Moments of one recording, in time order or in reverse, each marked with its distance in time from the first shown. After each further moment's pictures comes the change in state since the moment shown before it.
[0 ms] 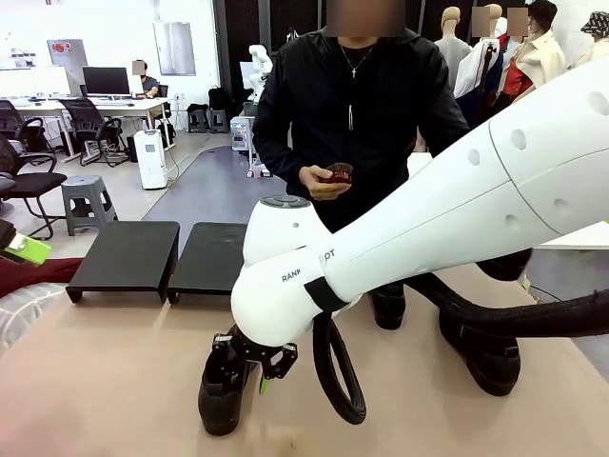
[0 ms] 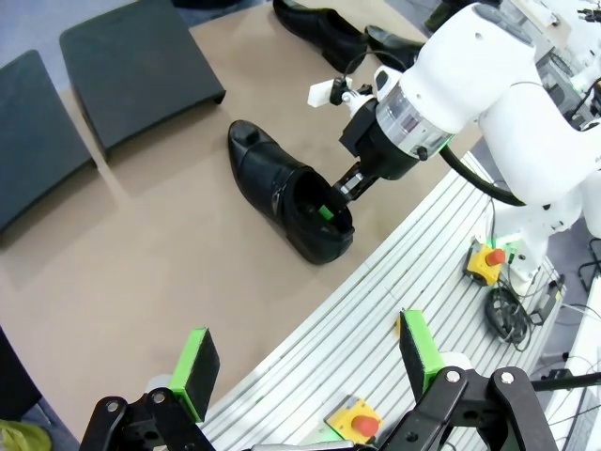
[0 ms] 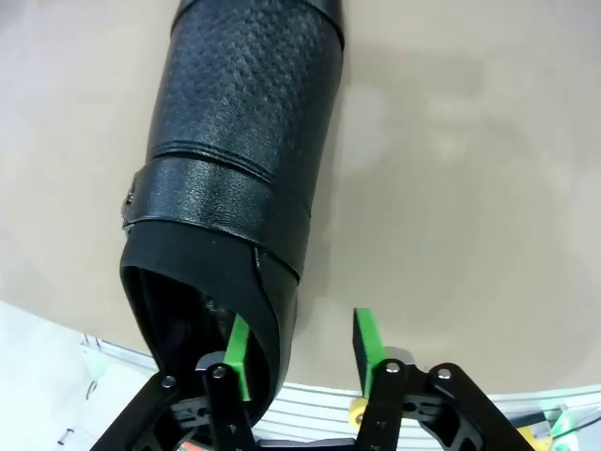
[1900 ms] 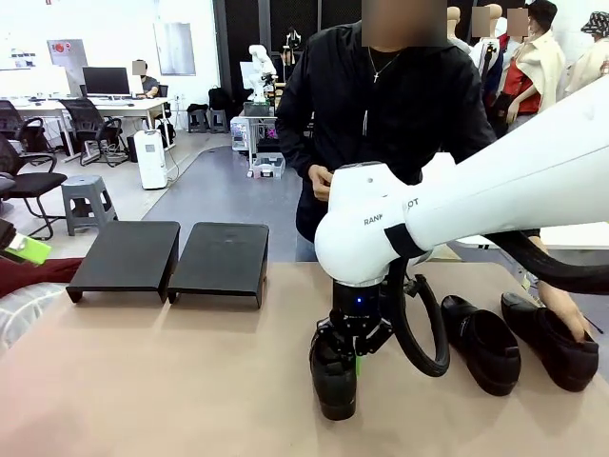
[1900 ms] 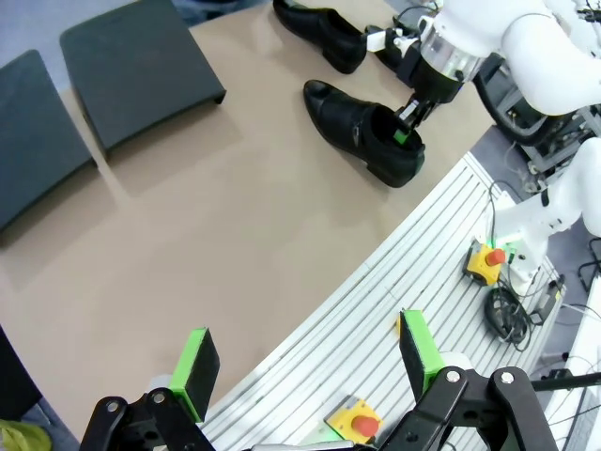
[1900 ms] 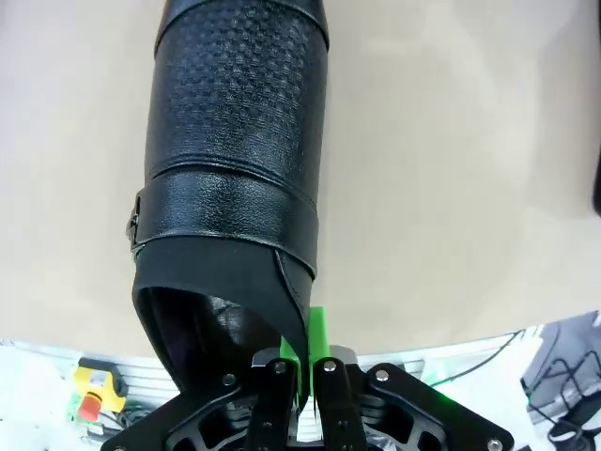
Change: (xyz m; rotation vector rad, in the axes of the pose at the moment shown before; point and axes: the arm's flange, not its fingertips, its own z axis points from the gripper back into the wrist) left arm 0.000 0.000 0.000 0.000 0.000 0.000; right arm 0.042 -0.136 0.052 -0.232 0.126 -0.054
